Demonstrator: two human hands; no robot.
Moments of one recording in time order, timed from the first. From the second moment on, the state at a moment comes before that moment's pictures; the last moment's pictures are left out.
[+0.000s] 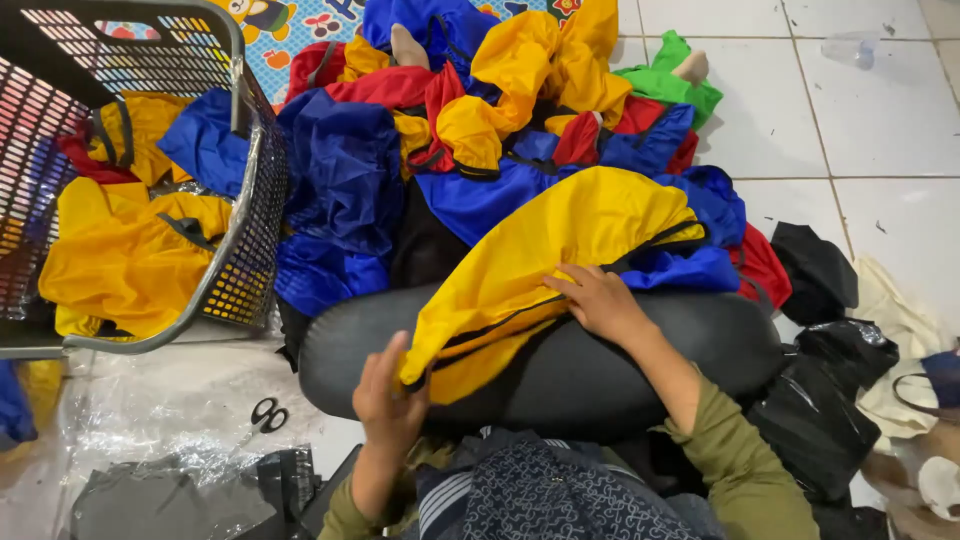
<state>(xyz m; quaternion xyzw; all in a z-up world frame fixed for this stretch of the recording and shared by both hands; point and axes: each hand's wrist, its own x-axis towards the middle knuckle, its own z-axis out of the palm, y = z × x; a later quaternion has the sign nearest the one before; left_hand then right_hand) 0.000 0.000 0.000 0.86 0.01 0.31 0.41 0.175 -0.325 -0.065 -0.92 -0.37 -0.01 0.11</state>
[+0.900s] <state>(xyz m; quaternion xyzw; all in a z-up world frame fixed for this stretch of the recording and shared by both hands) 0.035 0.054 0.057 0.87 0.04 0.14 0.48 0.104 -0.479 0.159 -0.93 -0.10 0.19 0.29</state>
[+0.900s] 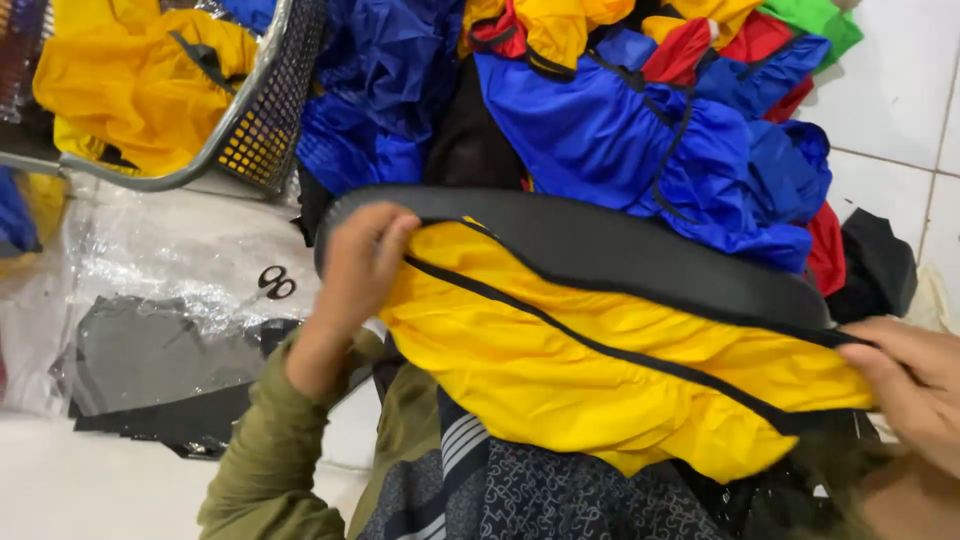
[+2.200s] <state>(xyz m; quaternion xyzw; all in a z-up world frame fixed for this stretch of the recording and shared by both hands) -0.095 0.242 -0.101 0.87 0.28 0.38 0.13 0.021 -0.270 0.050 -0.74 -0.18 0.04 0.64</state>
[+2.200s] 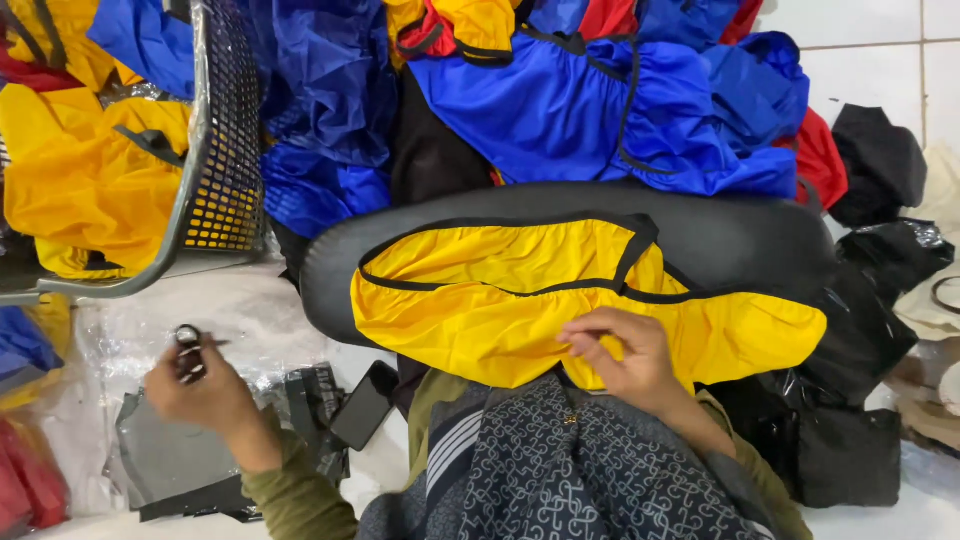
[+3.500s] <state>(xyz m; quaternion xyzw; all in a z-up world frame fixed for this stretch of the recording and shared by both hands) 0.079 -0.081 0.031 0.62 -0.09 -0.03 0.78 0.057 -0.315 0.072 -0.69 -0.05 0.02 0.72</state>
